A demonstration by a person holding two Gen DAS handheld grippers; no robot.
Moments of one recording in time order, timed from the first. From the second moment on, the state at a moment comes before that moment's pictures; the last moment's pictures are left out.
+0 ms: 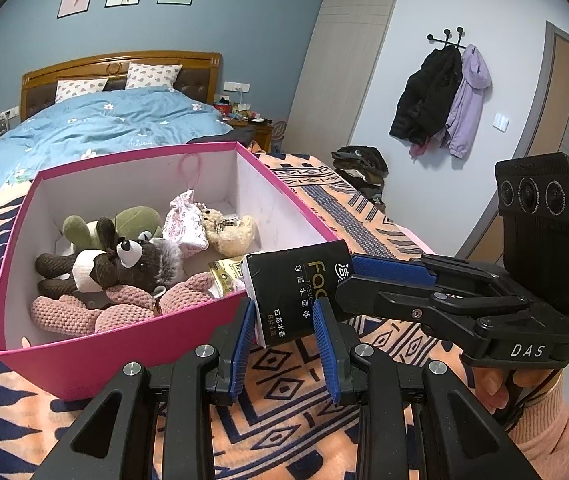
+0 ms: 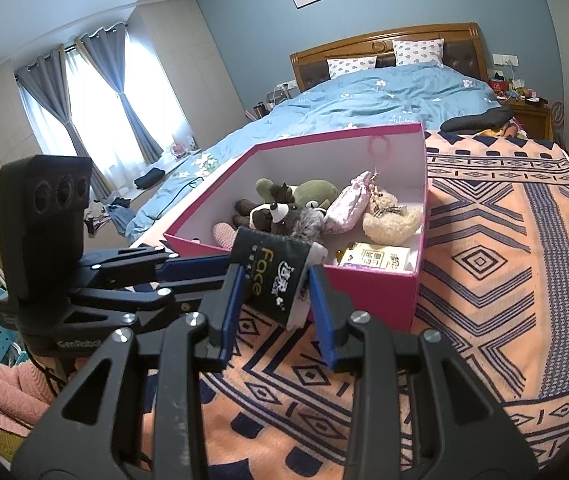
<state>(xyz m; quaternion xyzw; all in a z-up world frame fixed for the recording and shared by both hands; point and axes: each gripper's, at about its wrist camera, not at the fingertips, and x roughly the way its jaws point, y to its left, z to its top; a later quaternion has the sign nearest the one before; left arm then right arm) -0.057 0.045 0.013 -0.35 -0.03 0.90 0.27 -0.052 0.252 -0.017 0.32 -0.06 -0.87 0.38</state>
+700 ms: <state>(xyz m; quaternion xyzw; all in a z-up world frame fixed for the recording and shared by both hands) -0.063 0.048 0.015 -0.34 -0.03 0.90 0.27 -0.055 0.252 -0.014 0.31 -0.06 -0.87 0.38</state>
